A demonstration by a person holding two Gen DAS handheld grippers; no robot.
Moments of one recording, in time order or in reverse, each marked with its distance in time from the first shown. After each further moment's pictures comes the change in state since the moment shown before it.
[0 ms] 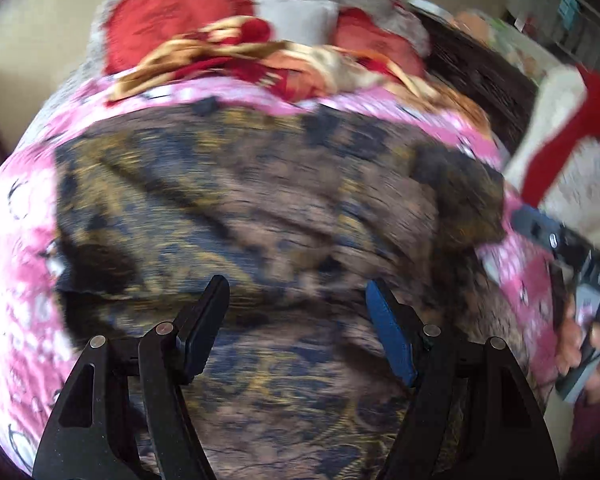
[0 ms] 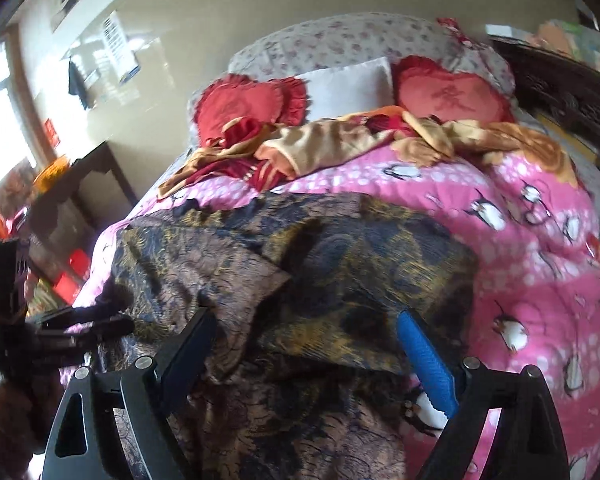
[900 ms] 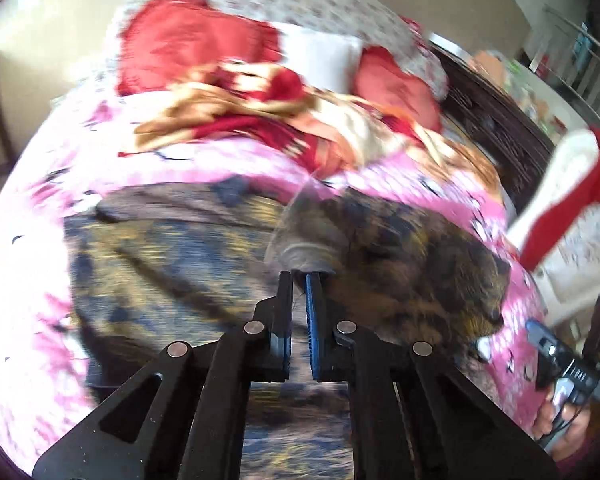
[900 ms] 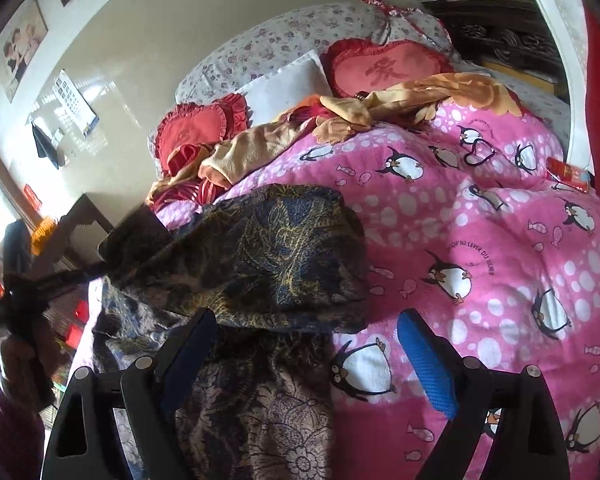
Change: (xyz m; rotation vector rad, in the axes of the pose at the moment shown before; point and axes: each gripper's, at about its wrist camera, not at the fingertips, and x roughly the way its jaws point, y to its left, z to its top) left arm -0.013 0.050 0.064 -0.181 -0.102 -0.017; right arm -0.026 -0.075 -0.024 0.203 -0.010 -0.004
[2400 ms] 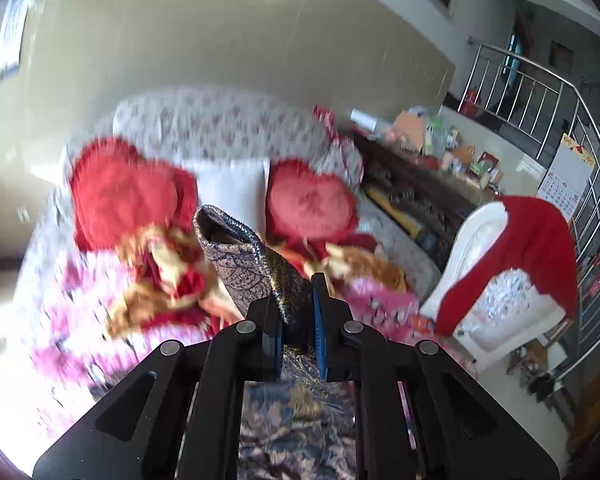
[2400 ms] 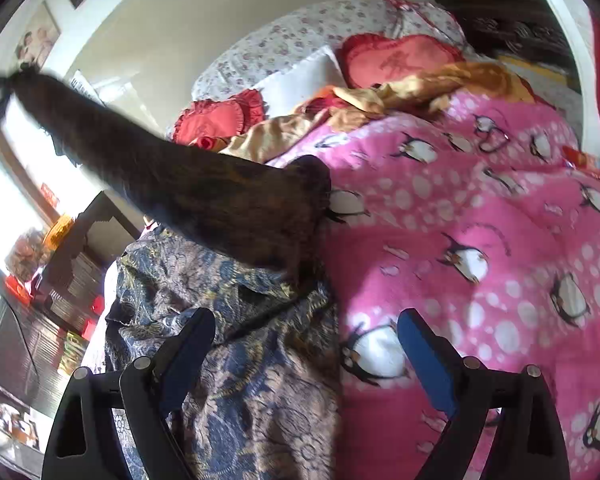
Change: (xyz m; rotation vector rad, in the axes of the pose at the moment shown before) left arm -0.189 -0.133 0.163 0.194 -0.253 -0.154; right arm 0.001 -0.004 -0.016 -0.009 -0.009 0.078
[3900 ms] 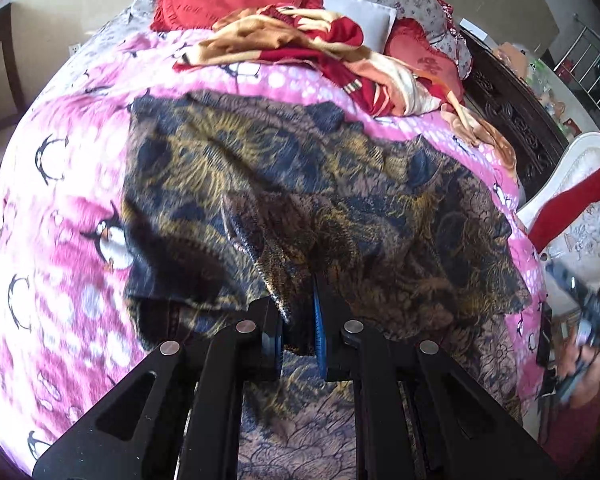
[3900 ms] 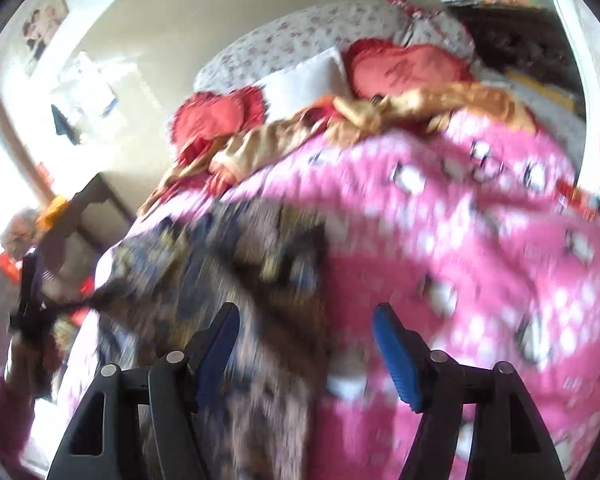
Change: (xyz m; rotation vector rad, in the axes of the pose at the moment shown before) left arm 0.094 0.166 -0.277 -0.259 0.399 0.159; right arm -0.003 -0.007 0.037 -0.067 0.041 -0.055
